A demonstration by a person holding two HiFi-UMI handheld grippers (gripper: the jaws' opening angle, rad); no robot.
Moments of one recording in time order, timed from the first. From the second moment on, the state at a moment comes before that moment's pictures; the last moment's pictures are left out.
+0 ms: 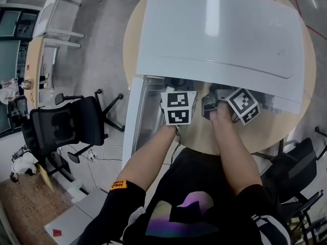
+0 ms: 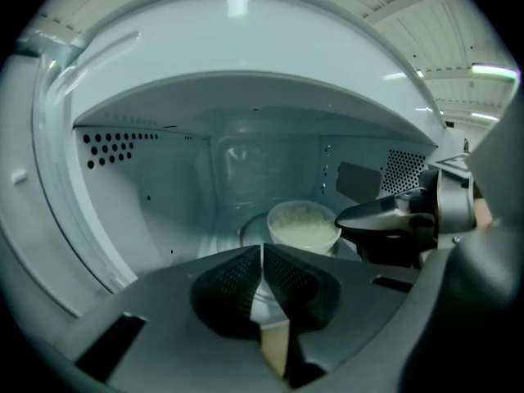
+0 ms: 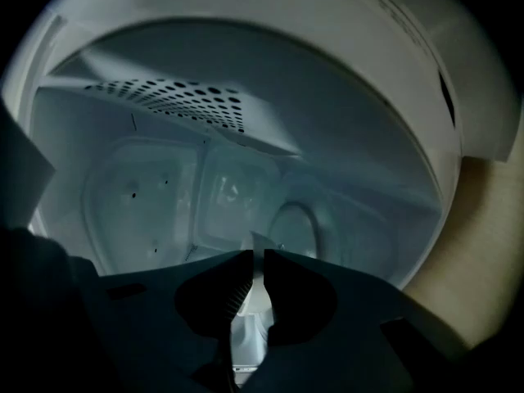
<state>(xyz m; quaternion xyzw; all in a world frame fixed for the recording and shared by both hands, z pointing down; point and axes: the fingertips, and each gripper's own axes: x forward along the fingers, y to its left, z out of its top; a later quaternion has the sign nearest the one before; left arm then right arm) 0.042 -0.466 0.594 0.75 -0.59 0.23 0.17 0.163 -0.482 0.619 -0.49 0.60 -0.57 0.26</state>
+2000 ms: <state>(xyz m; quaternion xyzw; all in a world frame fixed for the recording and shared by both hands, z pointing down) 0.045 -0.343 0.544 0.77 -0.58 0.14 0.23 0.152 -0.366 0.522 -0.51 0.78 -0.34 0.07</state>
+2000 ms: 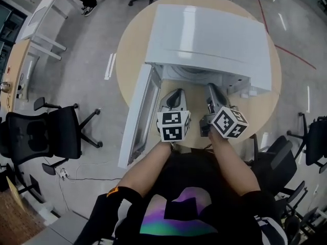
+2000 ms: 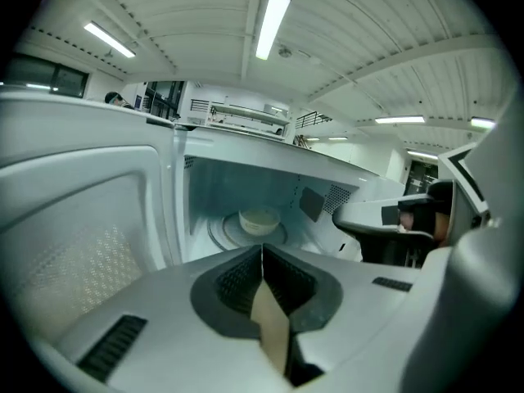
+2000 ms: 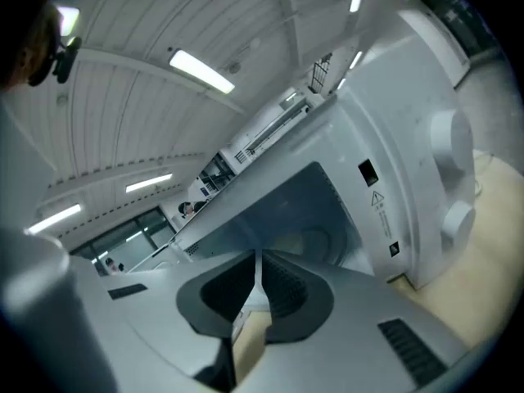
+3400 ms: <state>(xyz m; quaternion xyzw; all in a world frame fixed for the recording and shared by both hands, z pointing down) 0.049 -0.174 0.516 0.84 -0.48 0.10 0.22 0.147 -0.167 0.512 -0.53 0.82 -0.16 -0.13</state>
